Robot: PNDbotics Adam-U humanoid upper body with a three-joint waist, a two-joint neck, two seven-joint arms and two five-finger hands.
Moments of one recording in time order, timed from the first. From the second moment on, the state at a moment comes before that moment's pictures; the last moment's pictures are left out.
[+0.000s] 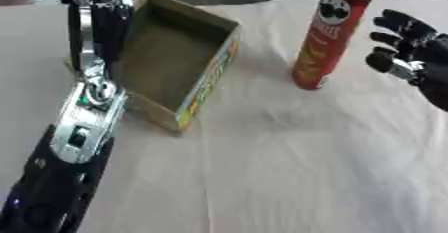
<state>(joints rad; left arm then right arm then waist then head) -0.89 0.09 -0.16 -1.41 -0.17 0.02 0.43 -0.43 -0.49 -0.17 -1.72 -0.27 0.24 0.26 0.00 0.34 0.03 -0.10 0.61</state>
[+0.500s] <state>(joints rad) -0.92 0.09 -0.13 -1.37 -0.17 0.01 0.42 -0.48 -0.51 -0.17 -1.67 -0.29 0.22 0.24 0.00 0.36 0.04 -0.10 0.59</state>
